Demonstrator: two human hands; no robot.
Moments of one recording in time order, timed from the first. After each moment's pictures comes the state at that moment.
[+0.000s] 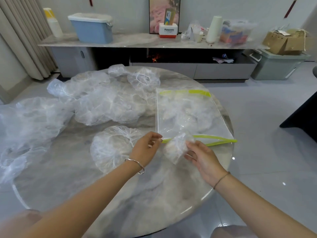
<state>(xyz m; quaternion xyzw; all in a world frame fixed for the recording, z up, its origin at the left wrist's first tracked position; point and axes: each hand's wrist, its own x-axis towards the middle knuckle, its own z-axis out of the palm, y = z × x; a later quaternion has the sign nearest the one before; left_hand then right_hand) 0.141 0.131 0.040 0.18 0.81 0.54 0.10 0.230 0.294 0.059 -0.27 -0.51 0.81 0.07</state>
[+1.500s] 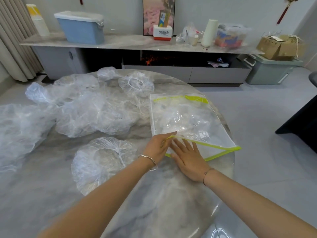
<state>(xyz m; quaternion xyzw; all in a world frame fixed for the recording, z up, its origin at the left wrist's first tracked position) 0.078 0.203 0.014 0.32 0.80 0.49 0.11 0.159 0.345 0.001 0.00 -0.99 0.11 -0.07</state>
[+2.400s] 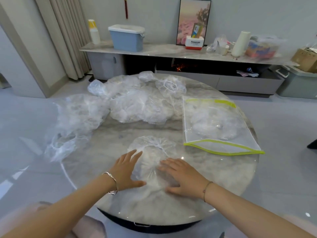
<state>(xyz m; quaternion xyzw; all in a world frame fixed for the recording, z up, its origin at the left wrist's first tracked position) 0.163 -0.031 0.020 0.25 0.95 0.09 0.18 0.219 0.217 0.016 0.26 -0.96 0.11 -0.08</state>
